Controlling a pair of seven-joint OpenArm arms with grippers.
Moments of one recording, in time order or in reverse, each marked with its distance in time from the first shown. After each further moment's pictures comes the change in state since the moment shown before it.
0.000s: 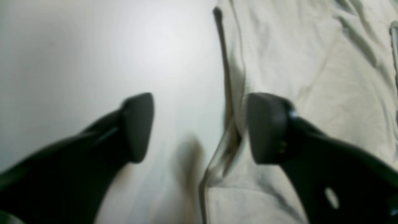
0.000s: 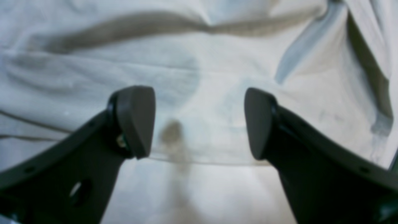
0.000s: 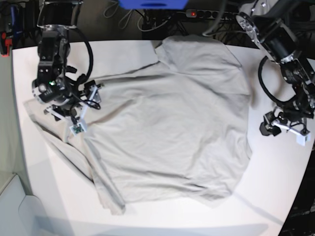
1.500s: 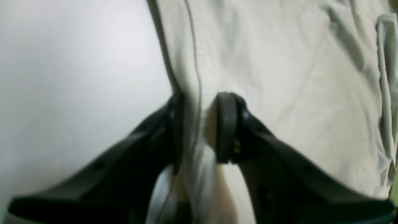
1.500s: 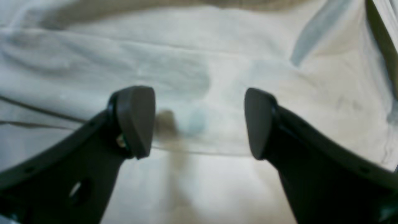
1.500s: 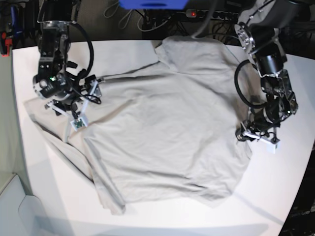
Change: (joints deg) left arm -6.1 0.9 11.4 -24.0 -0.4 0.4 -19.7; right arm -1.8 0.0 0.0 0.0 0.0 0.0 0.1
